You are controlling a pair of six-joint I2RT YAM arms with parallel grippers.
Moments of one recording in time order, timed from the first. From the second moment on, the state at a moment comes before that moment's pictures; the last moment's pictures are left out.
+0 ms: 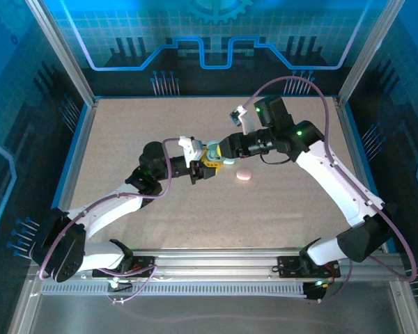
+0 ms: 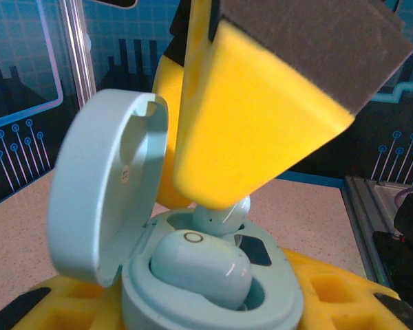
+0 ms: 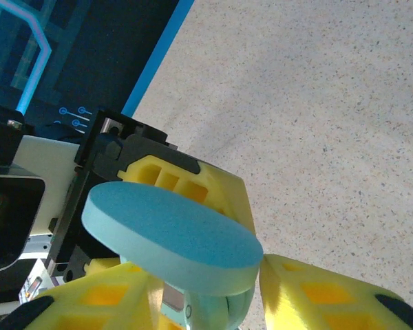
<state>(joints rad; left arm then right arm) -0.54 1.28 0.71 0.56 0.70 -0.01 0.54 1.44 1.55 -0.89 -0.57 0.35</state>
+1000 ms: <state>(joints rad) -0.54 1.28 0.71 0.58 0.70 -0.01 0.54 1.38 1.55 -0.99 -0.54 0.29</state>
